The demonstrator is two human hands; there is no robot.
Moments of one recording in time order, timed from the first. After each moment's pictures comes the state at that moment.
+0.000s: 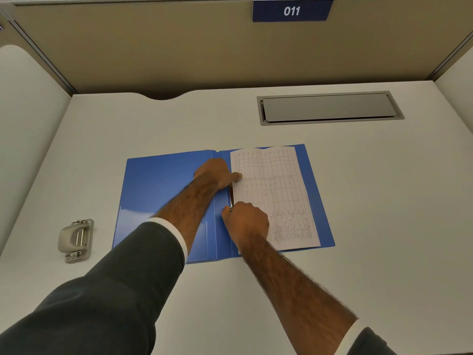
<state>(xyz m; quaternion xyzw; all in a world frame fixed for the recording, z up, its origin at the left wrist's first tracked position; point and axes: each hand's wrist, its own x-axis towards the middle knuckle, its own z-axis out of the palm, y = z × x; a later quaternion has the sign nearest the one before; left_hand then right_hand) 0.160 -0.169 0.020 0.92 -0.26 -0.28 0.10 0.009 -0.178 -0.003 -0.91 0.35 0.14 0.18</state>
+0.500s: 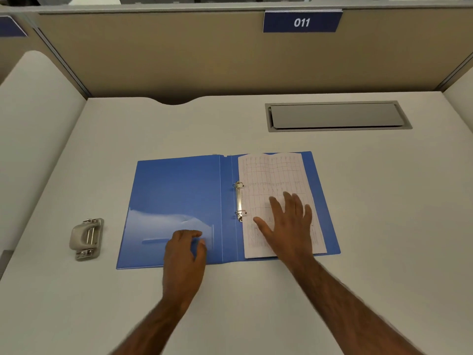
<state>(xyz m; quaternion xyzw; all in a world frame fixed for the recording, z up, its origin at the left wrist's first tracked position) 0.017 0.003 -0.005 0.92 -0.14 -0.09 0.35 -0.059 -0.234 -0.023 -0.95 0.31 -0.04 0.07</state>
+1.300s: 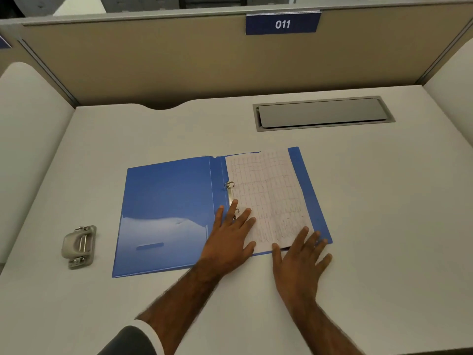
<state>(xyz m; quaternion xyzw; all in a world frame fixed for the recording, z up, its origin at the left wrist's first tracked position) 0.022 -0.090 -0.014 0.85 -0.50 -0.14 -0.01 -0.133 -0.189 -0.054 -0.84 0.52 0.03 0.11</state>
